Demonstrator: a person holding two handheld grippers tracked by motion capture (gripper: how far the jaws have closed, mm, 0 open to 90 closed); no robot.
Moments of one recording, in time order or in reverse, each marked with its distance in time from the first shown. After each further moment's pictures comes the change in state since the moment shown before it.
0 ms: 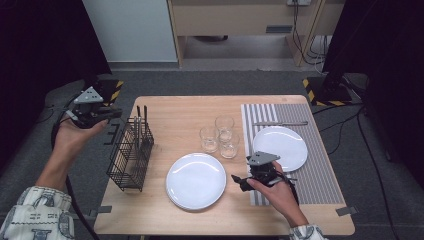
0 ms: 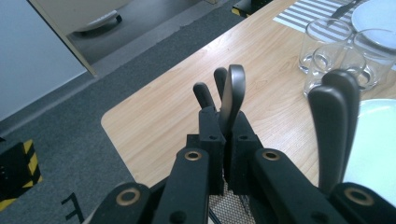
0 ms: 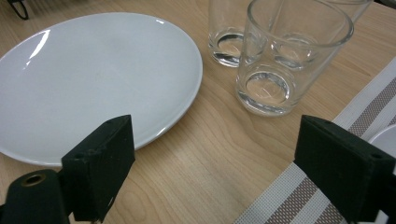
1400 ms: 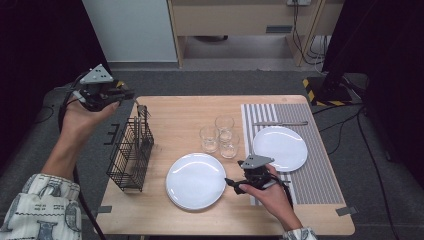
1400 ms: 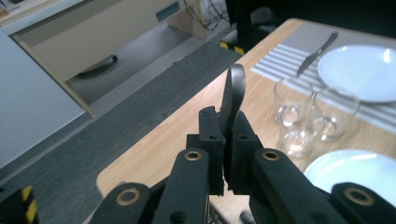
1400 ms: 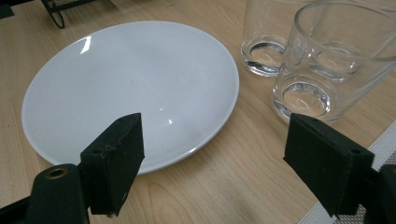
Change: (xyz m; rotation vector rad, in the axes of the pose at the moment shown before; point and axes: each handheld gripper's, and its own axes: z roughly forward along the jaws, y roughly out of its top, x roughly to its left) left arm -0.030 0.077 -0.012 -0.119 -0.030 0.055; right arm 0.018 0.004 0.007 -0.020 0.070 0.001
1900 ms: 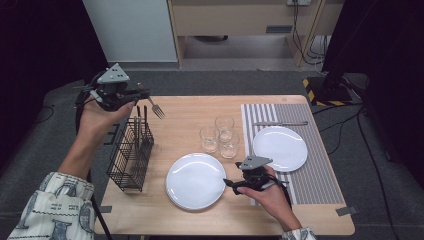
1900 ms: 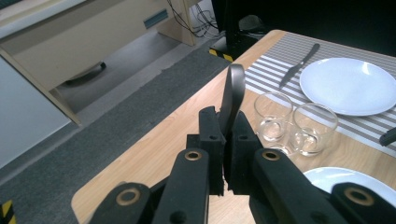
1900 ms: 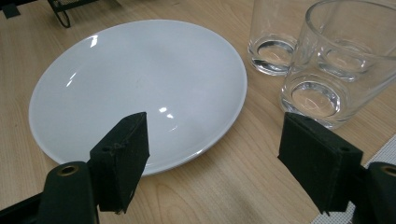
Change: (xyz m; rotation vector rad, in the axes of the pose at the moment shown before) left arm -0.029 0.017 0.021 -0.008 -0.026 0.024; right arm 0.003 0.000 0.002 0.007 0.016 0.004
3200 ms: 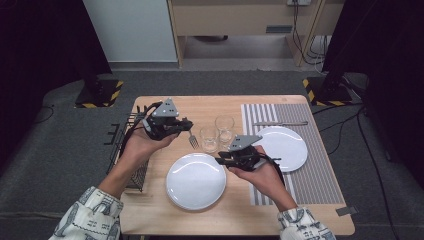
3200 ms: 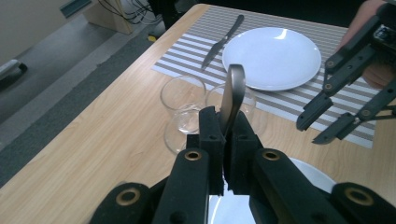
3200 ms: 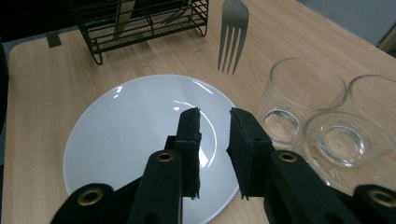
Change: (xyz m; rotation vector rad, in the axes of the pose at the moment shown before) left arm -0.095 -0.020 0.073 0.056 -0.229 0.078; right arm -0.004 0.077 -0.004 -0.002 0.094 -0.116
